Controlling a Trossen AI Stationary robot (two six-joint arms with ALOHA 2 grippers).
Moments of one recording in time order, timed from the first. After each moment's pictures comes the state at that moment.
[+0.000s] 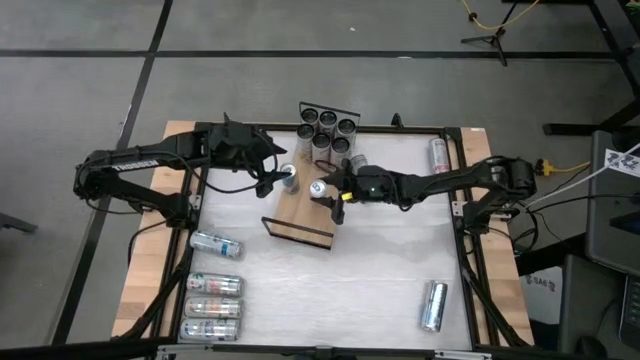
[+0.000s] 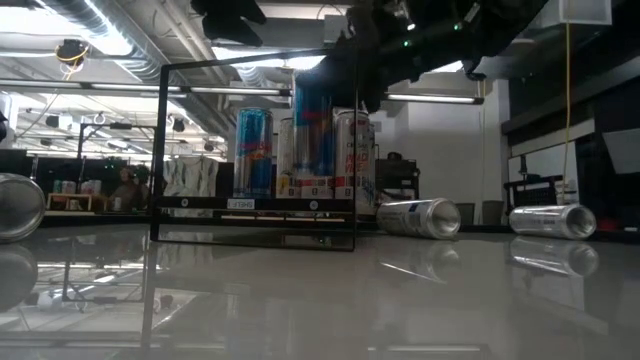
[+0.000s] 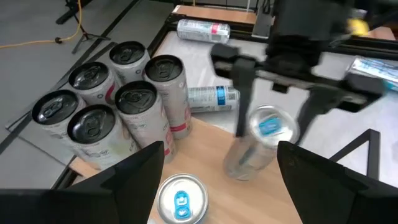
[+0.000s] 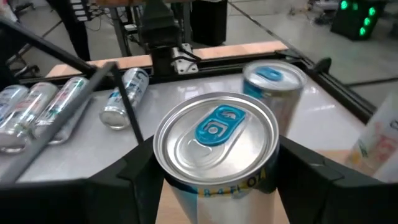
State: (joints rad) left arm 0.20 1.14 1.18 -0.60 -0.09 -0.02; right arm -0.05 1.62 0.93 0.42 0.06 0.09
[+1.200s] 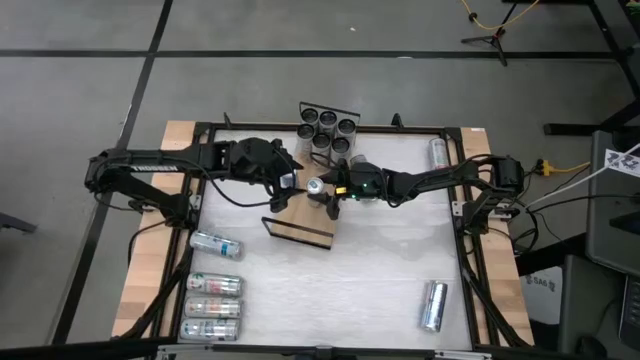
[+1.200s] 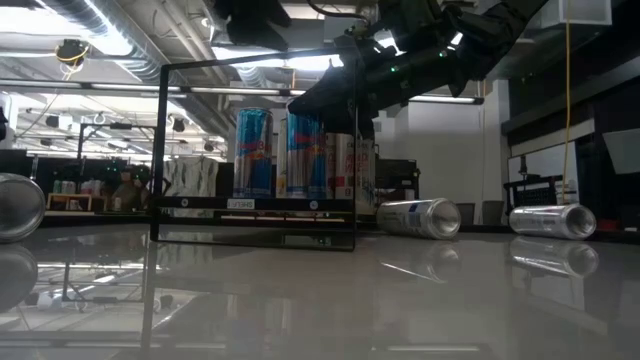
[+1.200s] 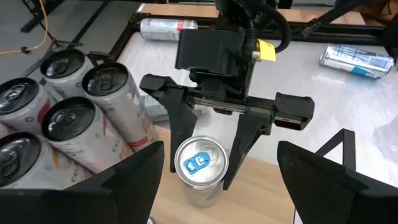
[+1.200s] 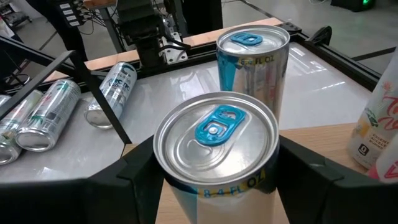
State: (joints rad) left arm 0.10 1.27 1.18 -0.49 -0.09 -0.01; right arm -0.11 1.72 0.93 0.47 0.01 0.18
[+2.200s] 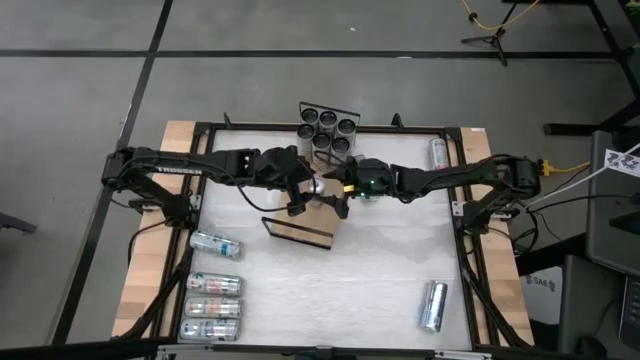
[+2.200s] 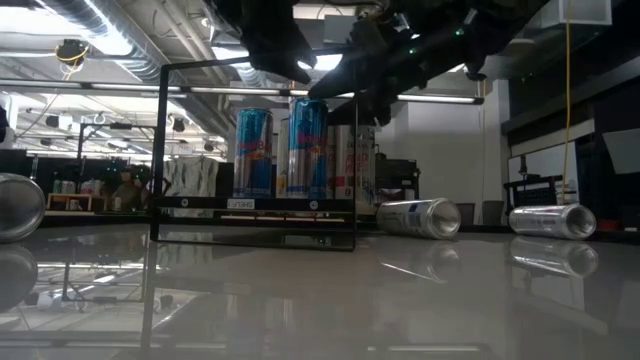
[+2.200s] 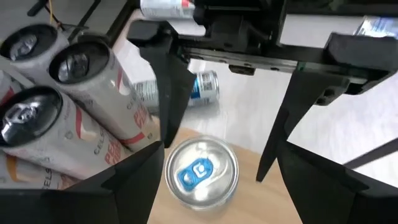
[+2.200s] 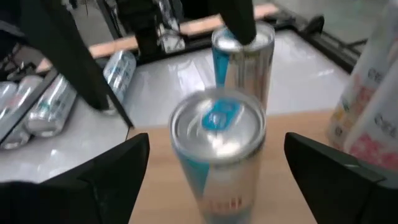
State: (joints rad) left arm 0.09 1.44 1.18 -0.40 -0.15 -0.01; right arm -0.11 1.59 0.93 0.26 0.01 0.18
